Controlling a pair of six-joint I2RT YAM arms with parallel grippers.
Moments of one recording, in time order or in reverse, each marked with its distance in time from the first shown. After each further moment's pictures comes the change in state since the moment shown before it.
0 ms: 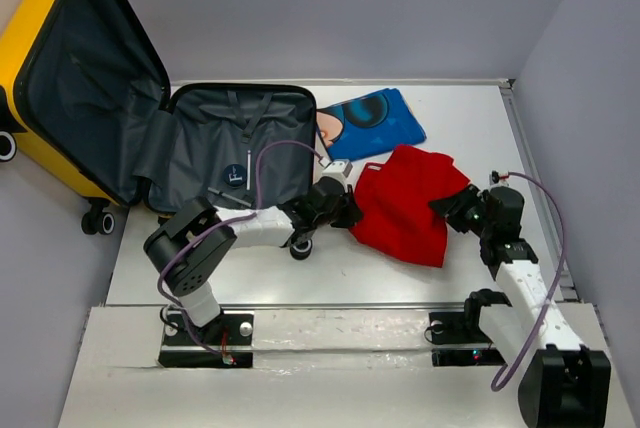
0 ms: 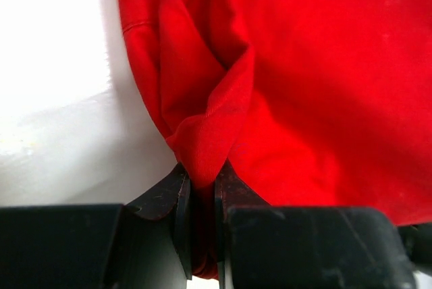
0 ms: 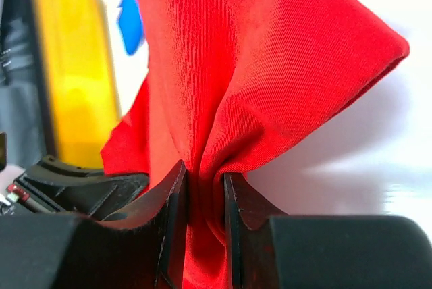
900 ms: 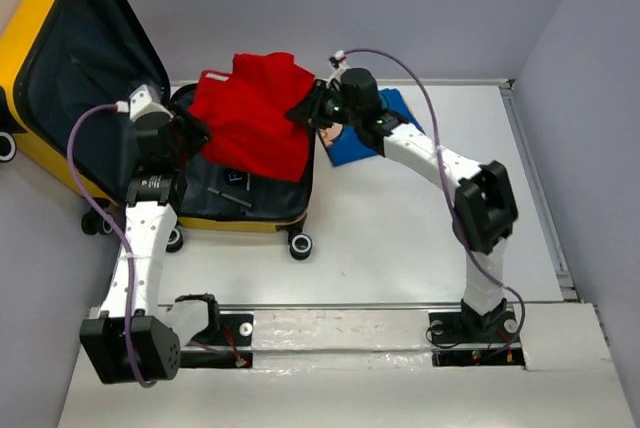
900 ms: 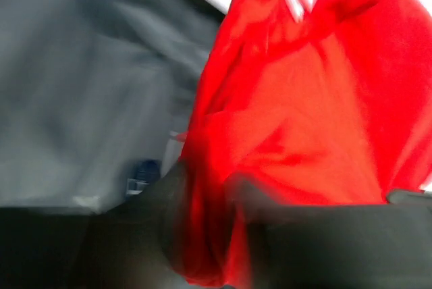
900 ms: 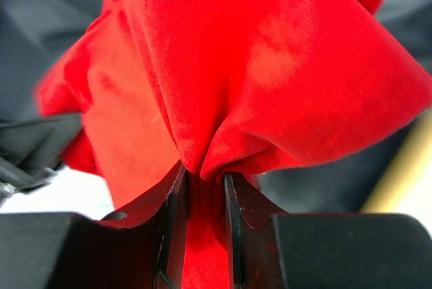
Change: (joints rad) left arm 0.838 -0.611 0.242 -0.571 -0.019 0.139; right arm 0.629 1.023 1.267 0.050 0.034 -0.012
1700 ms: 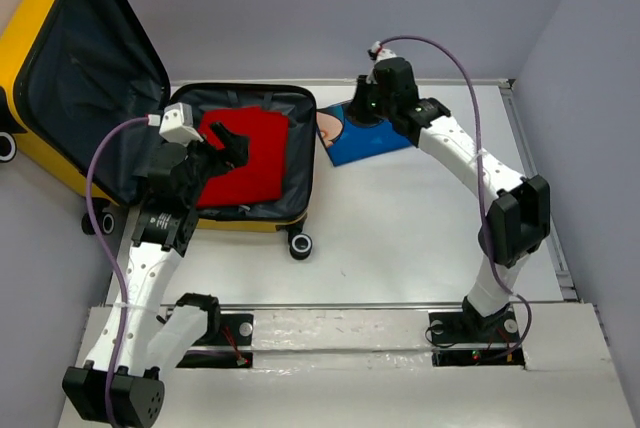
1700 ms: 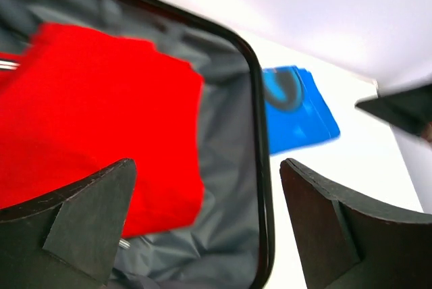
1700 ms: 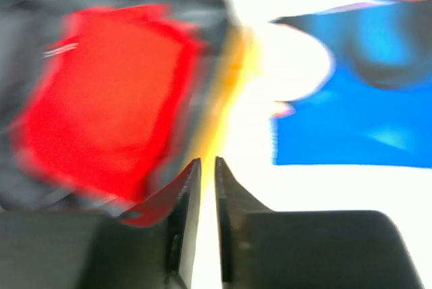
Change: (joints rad) left arm -0.070 -0.267 -0.175 0.047 0.069 0.091; right arm -0.014 -0.032 0.147 -0.412 0.296 -0.370
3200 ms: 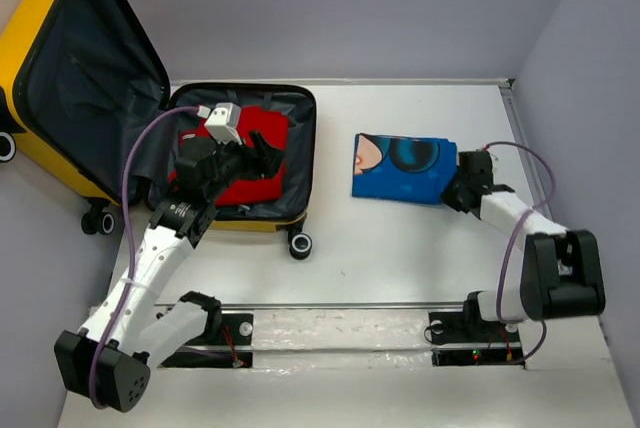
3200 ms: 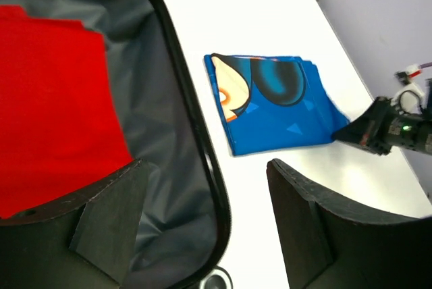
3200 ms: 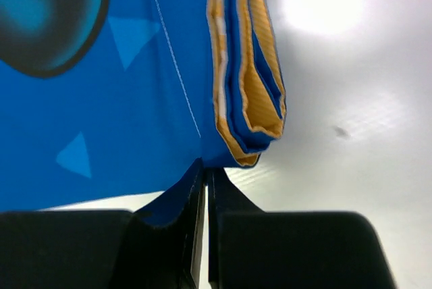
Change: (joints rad) left arm -0.154 0.081 -0.022 0.062 0.224 0.087; right arm -0.476 -0.330 -0.959 0.155 0.180 0.204
